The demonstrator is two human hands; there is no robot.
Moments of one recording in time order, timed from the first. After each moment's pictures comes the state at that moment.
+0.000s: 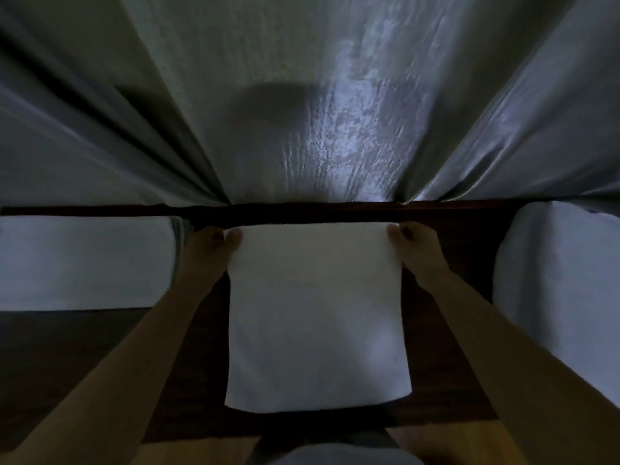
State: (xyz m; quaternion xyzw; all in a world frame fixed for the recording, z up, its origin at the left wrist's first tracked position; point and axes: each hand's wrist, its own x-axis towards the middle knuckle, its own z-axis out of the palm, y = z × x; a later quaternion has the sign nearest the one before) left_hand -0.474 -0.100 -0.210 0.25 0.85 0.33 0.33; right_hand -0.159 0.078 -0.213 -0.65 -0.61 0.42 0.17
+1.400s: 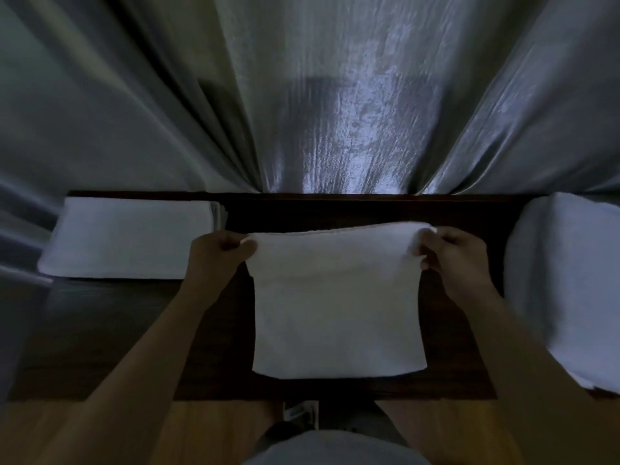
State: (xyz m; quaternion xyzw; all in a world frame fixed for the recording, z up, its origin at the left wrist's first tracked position) left_hand -0.454 -0.185 -0.153 0.28 0.81 0.41 0.29; right_hand -0.133 -0.005 -0.140 -0.58 -0.49 0.56 0.32
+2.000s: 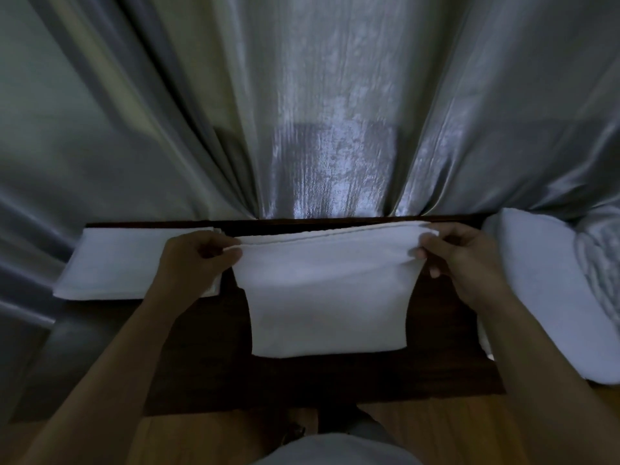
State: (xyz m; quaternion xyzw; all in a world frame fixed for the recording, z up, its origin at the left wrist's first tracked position) left_hand -0.448 -0.232 -0.063 0.40 0.77 0.43 0.24; right_hand -0.096 -0.039 -0.062 -0.50 -0.53 0.57 0.38
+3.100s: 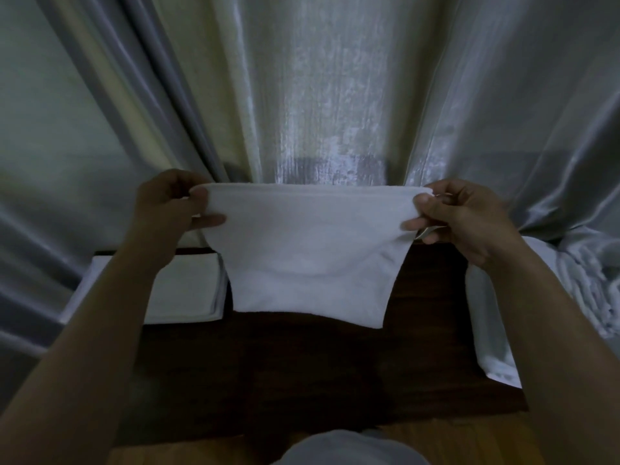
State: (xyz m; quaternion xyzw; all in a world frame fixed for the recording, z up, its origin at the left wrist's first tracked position) left_hand -0.480 -0.194 0.030 0.32 0.65 0.63 0.27; right_hand -0.123 -0.030 0.049 -0.44 -0.59 0.58 0.35
